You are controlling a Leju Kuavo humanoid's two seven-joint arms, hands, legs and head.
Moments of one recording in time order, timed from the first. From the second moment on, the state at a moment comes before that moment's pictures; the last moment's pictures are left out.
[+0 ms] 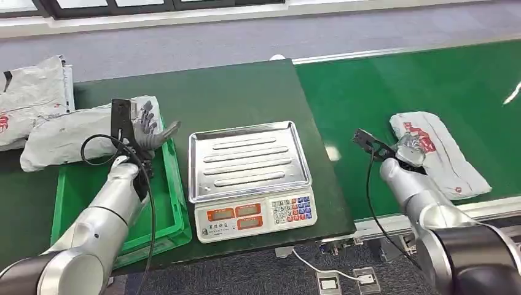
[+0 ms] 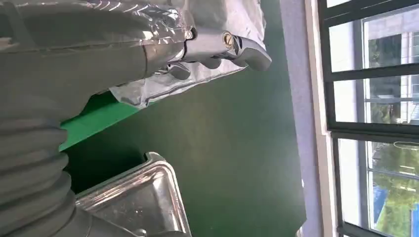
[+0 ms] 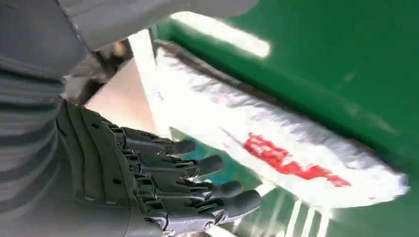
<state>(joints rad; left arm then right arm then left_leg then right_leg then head) -0.93 -0.15 0.21 -0.30 -0.25 0.04 -0.32 -0.84 -0.22 0.26 -0.30 1.20 -0.08 0.32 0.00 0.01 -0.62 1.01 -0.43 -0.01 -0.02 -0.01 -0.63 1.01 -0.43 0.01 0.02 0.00</state>
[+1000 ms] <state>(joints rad) -0.91 -0.13 0.19 -0.30 -0.23 0.03 -0.33 -0.71 -0.19 0.21 -0.30 1.14 -0.29 0.18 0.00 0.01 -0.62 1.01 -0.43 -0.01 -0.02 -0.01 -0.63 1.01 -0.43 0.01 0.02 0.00</state>
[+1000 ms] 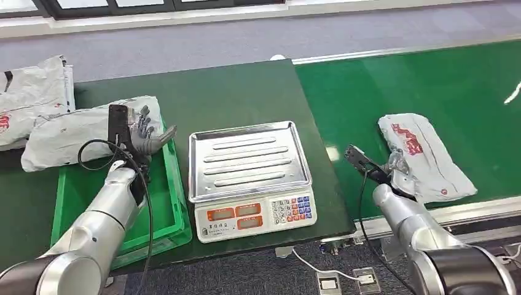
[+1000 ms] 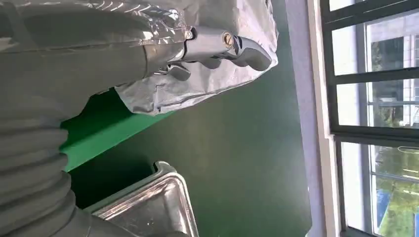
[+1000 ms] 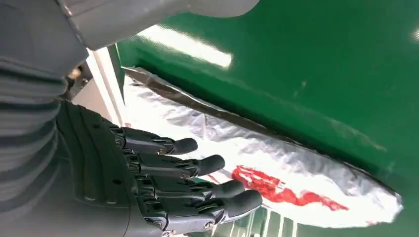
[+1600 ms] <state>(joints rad) -1.15 -0.04 0.18 -0.31 -0.22 0.08 -0.19 -0.71 -0.18 0.18 -0.29 1.19 -0.24 0.20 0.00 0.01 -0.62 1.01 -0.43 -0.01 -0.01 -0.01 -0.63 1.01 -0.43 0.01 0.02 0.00</state>
